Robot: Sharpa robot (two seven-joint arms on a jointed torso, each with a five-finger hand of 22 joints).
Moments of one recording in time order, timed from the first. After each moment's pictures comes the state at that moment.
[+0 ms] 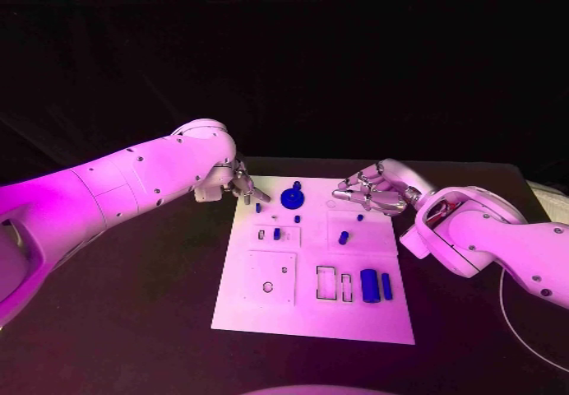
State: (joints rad) left arm 1.37 -0.50 0.01 1.04 -1.11 0.37 -0.69; left_hand 1.07 -0.04 -0.13 0.29 0.05 0.93 0.03 0.65 0.54 1.31 -0.03 1.08 0.97 1.47 -0.09 1.57 1.31 0.03 1.47 0.02 1.48 1.31; right arm 1.18 -0.91 0.04 1.69 -1.06 -0.40 -0.09; right_hand 1.19 0.03 -0.20 0.29 0.12 0.98 0.15 0.08 0.07 1.18 0.06 0.84 0.95 1.47 -0.01 1.42 1.31 0.07 1.39 0.10 1.37 1.18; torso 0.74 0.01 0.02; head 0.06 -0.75
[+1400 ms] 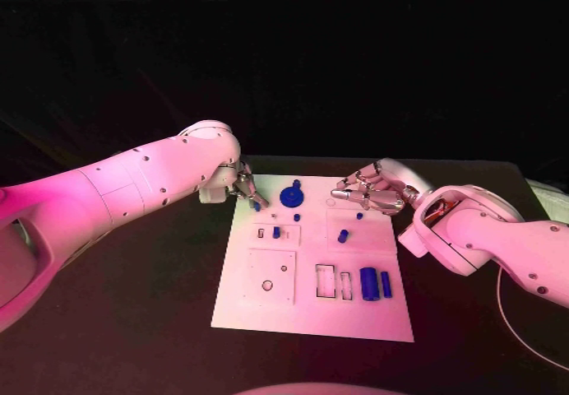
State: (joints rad) left arm 1.36 -0.48 0.00 1.03 -1.08 0.40 -0.67; left_hand 1.24 0.08 -0.11 0.25 0.05 0.93 0.03 0.67 0.58 1.31 -0.04 1.08 0.97 1.46 -0.09 1.57 1.31 0.03 1.47 0.02 1.48 1.31; right arm 1.17 -0.90 0.03 1.68 -1.06 -0.40 -0.09; right_hand 1.19 0.03 -0.21 0.29 0.12 0.98 0.15 0.08 0.07 1.18 0.06 0.84 0.95 1.47 -0.01 1.42 1.31 0.07 1.39 0.10 1.37 1.18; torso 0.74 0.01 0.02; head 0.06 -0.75
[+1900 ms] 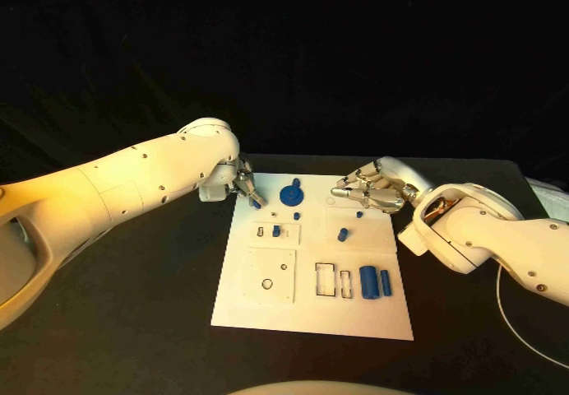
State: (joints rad) left arm 1.36 -0.48 0.00 1.03 -1.07 0.39 -0.66; left_hand 1.40 0.13 0.01 0.18 0.04 0.89 0.03 0.66 0.58 1.30 -0.04 1.06 0.95 1.46 -0.10 1.57 1.31 0.03 1.47 0.02 1.48 1.31; right arm 1.17 -0.90 0.03 1.68 -1.06 -0.40 -0.09; right_hand 1.19 0.04 -0.21 0.29 0.12 0.98 0.15 0.08 0.07 1.18 0.06 0.84 0.95 1.47 -0.01 1.42 1.31 0.07 1.39 0.10 1.37 1.18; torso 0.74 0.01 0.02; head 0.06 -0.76
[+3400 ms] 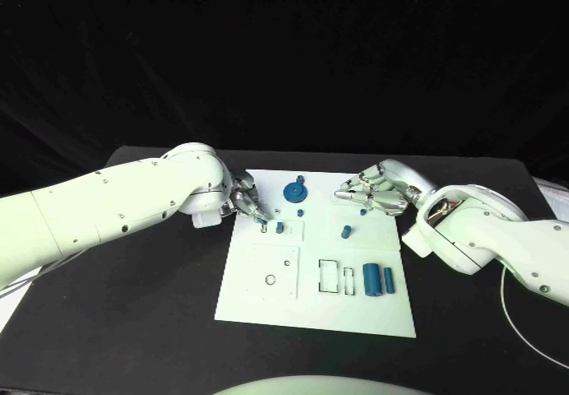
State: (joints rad) left arm 1.31 -0.69 -0.02 1.35 -1.01 0.24 -0.59; left_hand 1.30 -0.03 0.39 0.23 0.04 0.88 0.04 0.67 0.64 1.31 -0.04 1.06 0.95 1.46 -0.10 1.57 1.31 0.03 1.47 0.02 1.48 1.31; right arm 1.16 -0.90 0.03 1.67 -1.06 -0.37 -0.10; right_hand 1.19 0.04 -0.21 0.29 0.13 0.98 0.15 0.08 0.07 1.18 0.06 0.84 0.95 1.47 -0.01 1.41 1.31 0.07 1.39 0.09 1.36 1.18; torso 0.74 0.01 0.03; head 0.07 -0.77
